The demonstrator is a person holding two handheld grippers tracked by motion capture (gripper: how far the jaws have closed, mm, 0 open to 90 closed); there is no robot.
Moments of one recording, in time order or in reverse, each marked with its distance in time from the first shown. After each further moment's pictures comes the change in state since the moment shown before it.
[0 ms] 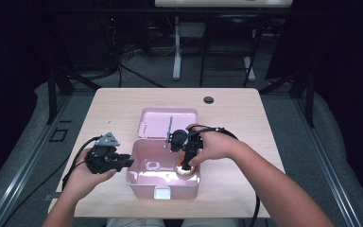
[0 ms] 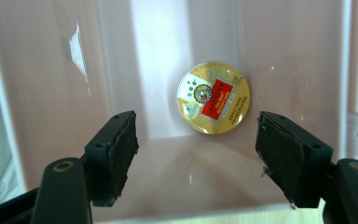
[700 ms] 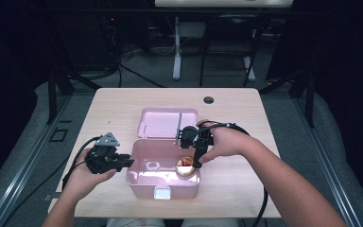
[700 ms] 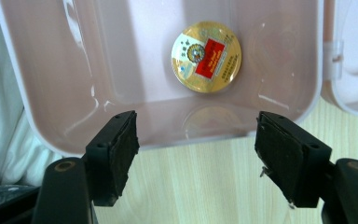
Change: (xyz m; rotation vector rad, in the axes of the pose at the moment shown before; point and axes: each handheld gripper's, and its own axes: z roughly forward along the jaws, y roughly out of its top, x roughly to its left) left arm 0.000 0.000 0.000 -0.001 0.002 -0.001; right arm -0.003 -0.022 -0.020 0.053 -0.013 0.031
